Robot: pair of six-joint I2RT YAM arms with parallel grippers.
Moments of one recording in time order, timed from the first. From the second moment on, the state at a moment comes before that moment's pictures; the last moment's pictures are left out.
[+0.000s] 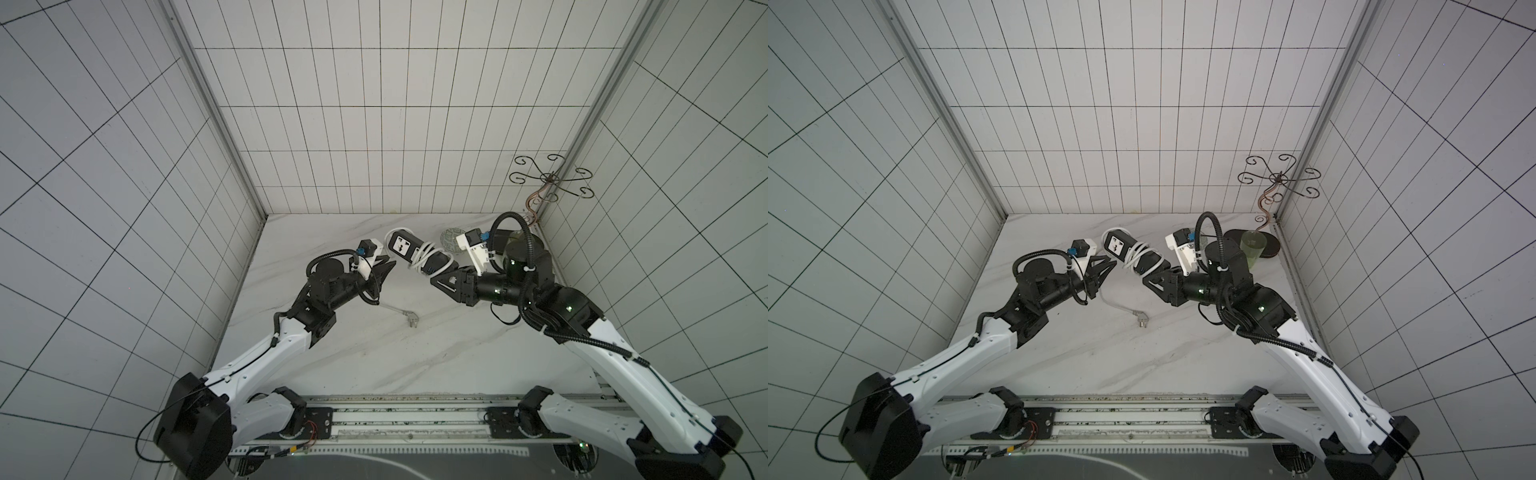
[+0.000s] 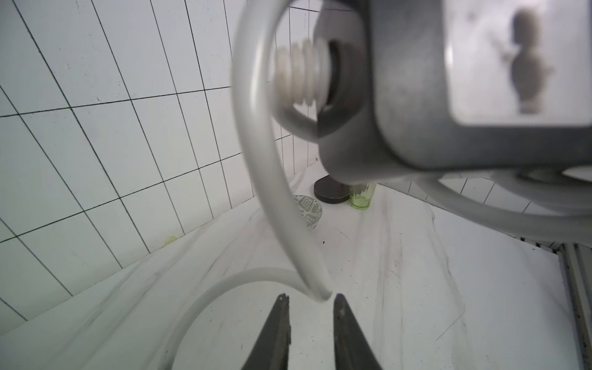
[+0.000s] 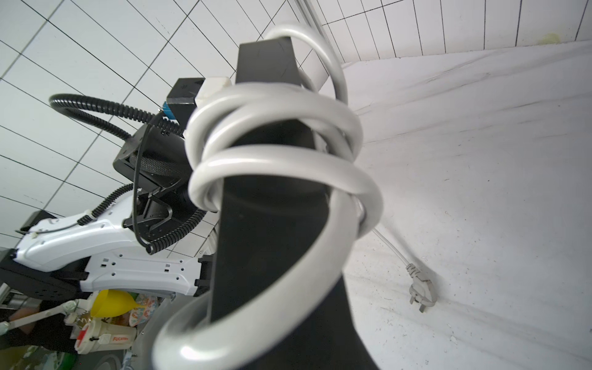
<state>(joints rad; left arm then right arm) -0.54 1.15 0.75 0.32 0.35 -0.01 0.63 1.03 1.20 -0.54 -0.48 0.50</state>
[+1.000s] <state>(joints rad) -0.40 1.13 0.89 0.21 0.51 -0.02 0.63 1.00 1.24 -0.70 -0.62 0.41</state>
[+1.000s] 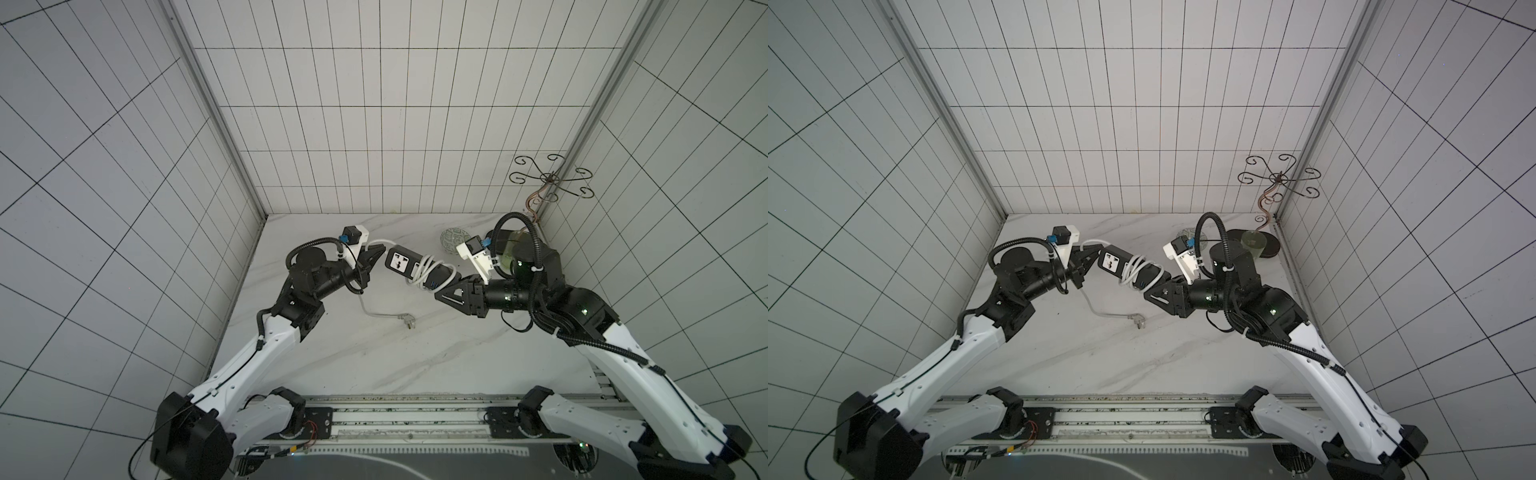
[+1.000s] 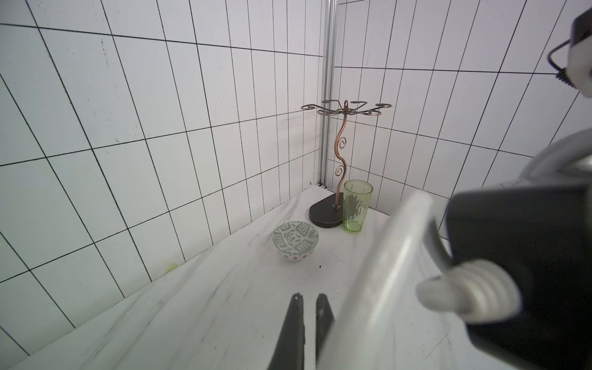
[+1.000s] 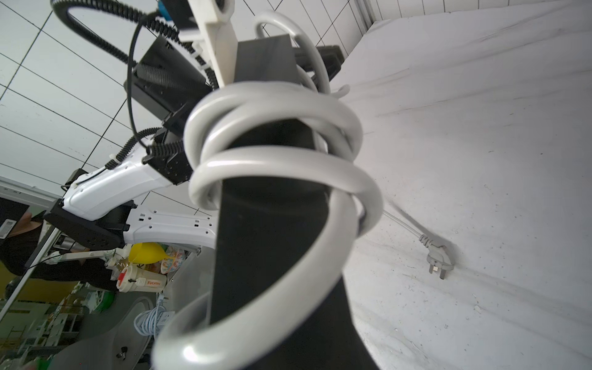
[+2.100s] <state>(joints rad) -0.58 1.06 0.90 0.11 0.52 0.29 0.63 1.17 1.47 -0.74 -0.24 0.29</state>
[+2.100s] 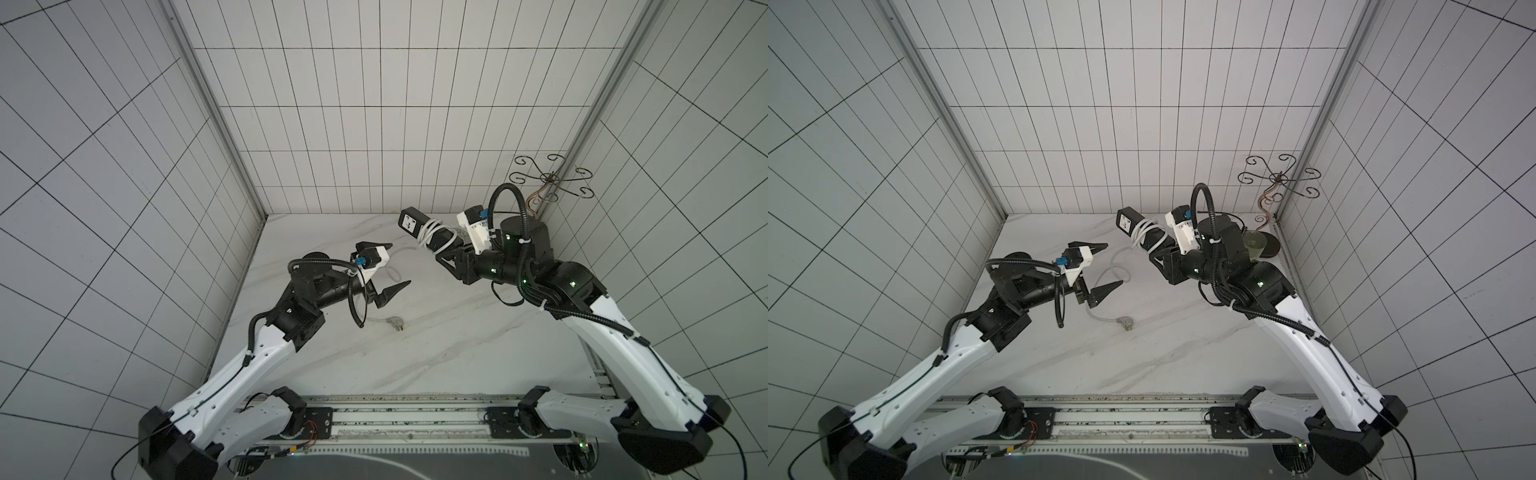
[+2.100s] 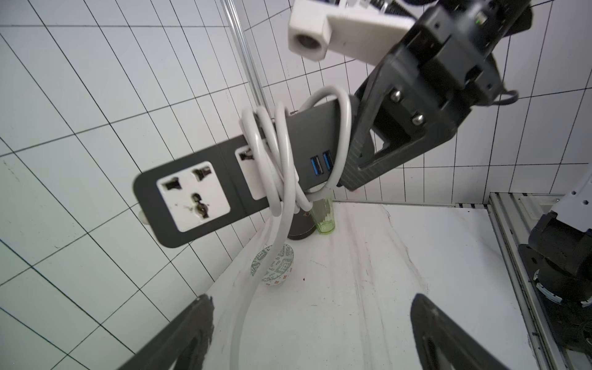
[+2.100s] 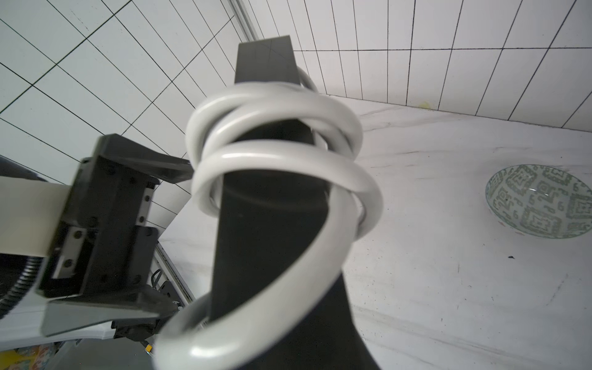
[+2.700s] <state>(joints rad) -0.65 1.26 0.87 0.40 0.27 0.34 0.63 1.14 1.47 -0.76 -0.29 0.34</state>
